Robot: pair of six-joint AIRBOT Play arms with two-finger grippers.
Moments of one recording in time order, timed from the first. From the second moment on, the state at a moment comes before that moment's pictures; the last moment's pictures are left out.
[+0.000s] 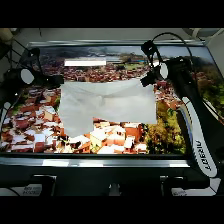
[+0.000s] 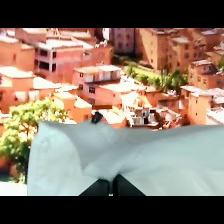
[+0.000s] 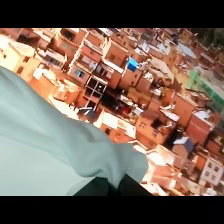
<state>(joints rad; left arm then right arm) -0.08 -1.51 1.44 1.44 -0.91 -1.79 0.26 -1.60 1.61 -1.70 0.94 1.35</state>
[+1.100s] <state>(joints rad) 0.28 -1.60 1.17 1.09 -1.22 -1.34 -0.28 -1.61 1.38 -1.22 1.51 0.93</state>
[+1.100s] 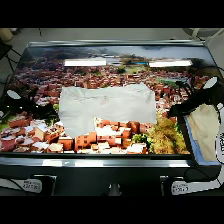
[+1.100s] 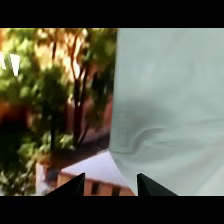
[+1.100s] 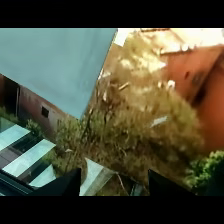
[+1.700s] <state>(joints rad) 0.23 -1.67 1.14 0.98 -1.13 -1.29 -0.28 -1.61 1.26 -1.16 1.47 0.91</state>
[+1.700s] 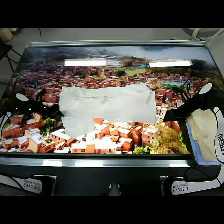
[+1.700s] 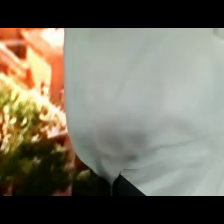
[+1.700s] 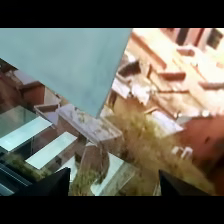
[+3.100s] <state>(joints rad) 0.23 -0.85 1.93 1.02 -1.00 -1.37 -0.13 -0.88 1.89 -1.40 1.09 0.91</state>
